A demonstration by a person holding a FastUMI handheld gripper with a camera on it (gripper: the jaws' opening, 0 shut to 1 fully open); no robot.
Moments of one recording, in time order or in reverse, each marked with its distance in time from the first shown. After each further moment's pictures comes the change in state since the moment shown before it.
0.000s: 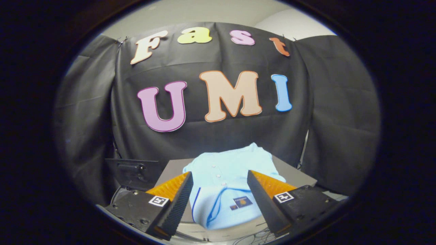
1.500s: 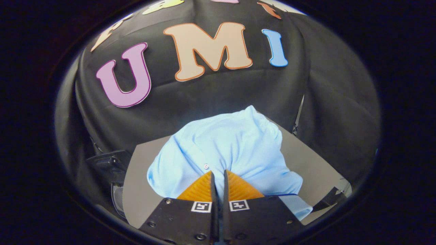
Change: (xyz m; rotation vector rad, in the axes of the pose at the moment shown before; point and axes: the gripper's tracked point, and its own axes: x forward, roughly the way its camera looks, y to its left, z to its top) arm 0.079 -0.031 -0.067 0.114 0.382 -0.110
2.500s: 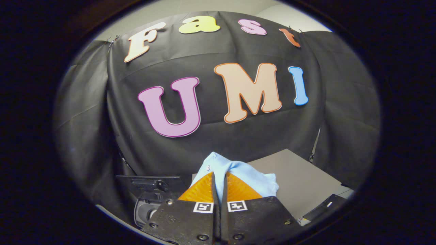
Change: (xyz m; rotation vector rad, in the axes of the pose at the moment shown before) arm -0.090 0.136 0.070 -0.029 -0.272 0.173
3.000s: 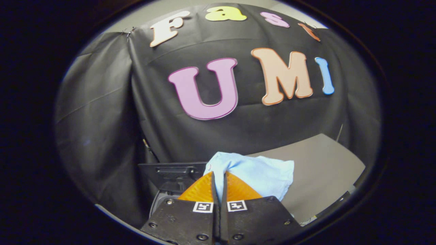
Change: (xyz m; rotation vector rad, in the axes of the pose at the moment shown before) arm -0.001 0.121 -0.063 0.003 0.102 0.201
